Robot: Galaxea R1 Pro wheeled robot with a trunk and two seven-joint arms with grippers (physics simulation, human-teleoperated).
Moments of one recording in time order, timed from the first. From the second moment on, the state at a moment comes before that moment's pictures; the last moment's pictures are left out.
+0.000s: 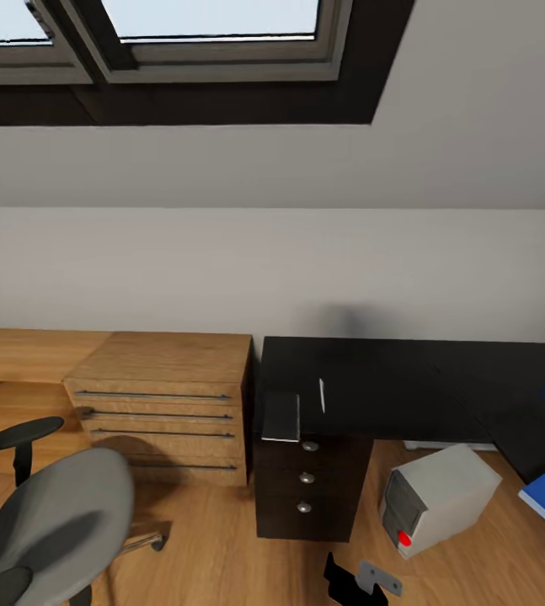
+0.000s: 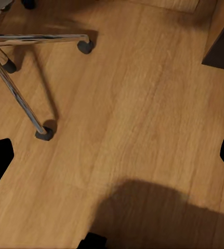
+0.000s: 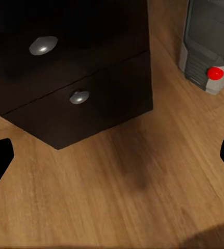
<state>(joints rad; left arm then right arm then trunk) -0.12 -0.05 -0.30 -0.44 0.37 -0.25 0.36 -0.46 0.17 0.86 -0.03 -1.23 -0.56 -0.13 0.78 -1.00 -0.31</state>
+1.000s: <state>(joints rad) -0.12 -0.05 -0.25 -1.30 0.38 0.41 0.37 -0.52 0.12 0.85 -0.35 -1.22 -0.48 -0.13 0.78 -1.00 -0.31</state>
